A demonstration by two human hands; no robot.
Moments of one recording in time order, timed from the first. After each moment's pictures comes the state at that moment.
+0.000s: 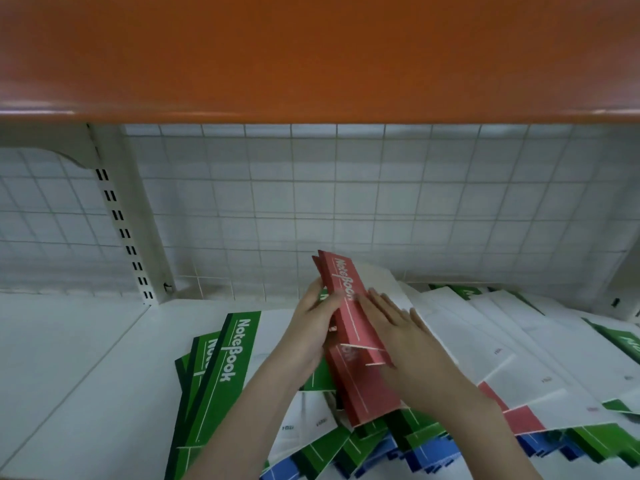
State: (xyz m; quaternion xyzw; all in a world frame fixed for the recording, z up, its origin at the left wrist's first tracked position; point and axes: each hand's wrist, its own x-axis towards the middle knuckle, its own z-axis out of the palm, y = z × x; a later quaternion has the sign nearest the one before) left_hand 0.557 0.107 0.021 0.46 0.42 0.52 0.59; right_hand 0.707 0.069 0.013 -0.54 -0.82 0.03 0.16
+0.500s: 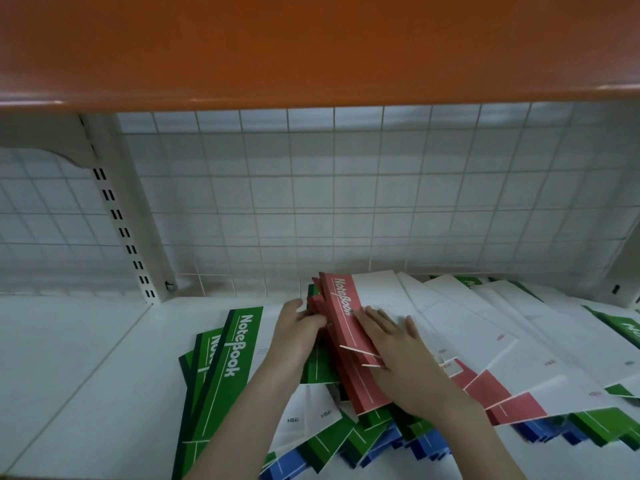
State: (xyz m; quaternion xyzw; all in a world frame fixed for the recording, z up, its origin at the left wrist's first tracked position) left_hand 0.538 0.103 0.001 0.40 0.52 0.50 0.55; right_hand 0.700 0.071 -0.011 -0.57 -0.81 0.09 0.12
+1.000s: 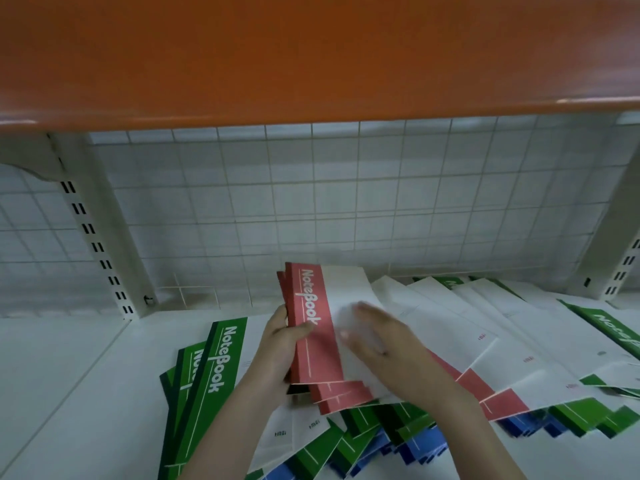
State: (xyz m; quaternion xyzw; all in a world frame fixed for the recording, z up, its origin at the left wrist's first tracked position) left_hand 0.534 0.099 0.001 0.43 0.47 0.50 0.59; right_hand 0.706 0.067 0.006 -0.54 -0.75 0.22 0.31
